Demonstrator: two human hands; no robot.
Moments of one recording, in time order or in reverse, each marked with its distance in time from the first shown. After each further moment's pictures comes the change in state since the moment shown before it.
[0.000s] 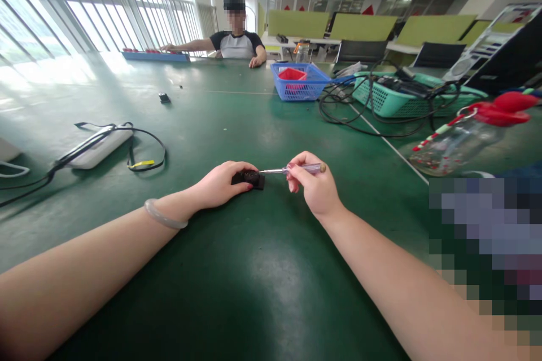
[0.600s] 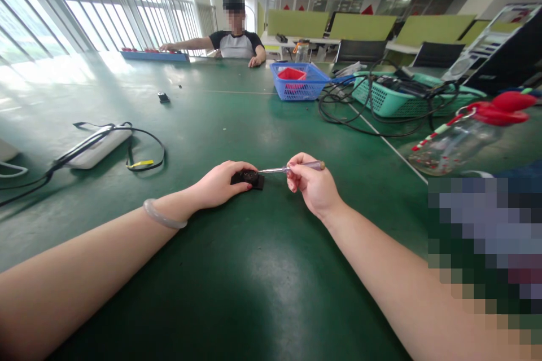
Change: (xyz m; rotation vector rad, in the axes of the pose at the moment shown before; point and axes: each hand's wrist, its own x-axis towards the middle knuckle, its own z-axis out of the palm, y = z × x) left_hand 0.000 -0.002 0.001 0.004 0.004 0.004; right_hand 0.003 -0.005 0.003 0.253 0.014 0.229
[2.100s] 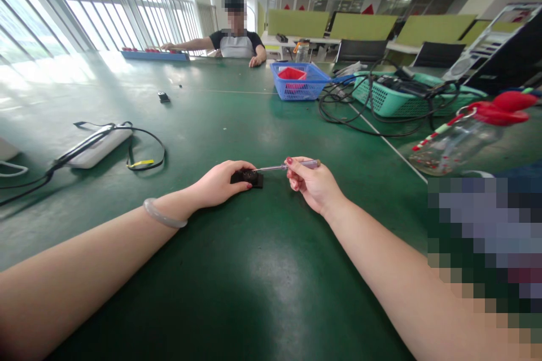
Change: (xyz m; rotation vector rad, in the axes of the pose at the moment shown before) left_hand 0.000 0.002 -0.002 -0.012 -0.017 -0.028; right_hand 0.010 0.008 -0.011 0.011 0.036 0.126
